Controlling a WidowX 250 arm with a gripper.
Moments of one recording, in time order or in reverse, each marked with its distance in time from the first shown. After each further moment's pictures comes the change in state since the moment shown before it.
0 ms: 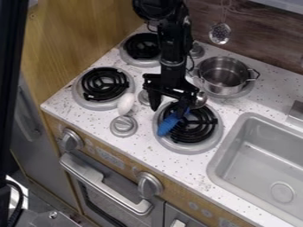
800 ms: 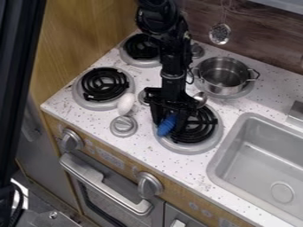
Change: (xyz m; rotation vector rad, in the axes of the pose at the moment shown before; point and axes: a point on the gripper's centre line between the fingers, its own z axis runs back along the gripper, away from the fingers) arm -0.004 0.001 -0.024 -0.021 0.050 -0.011
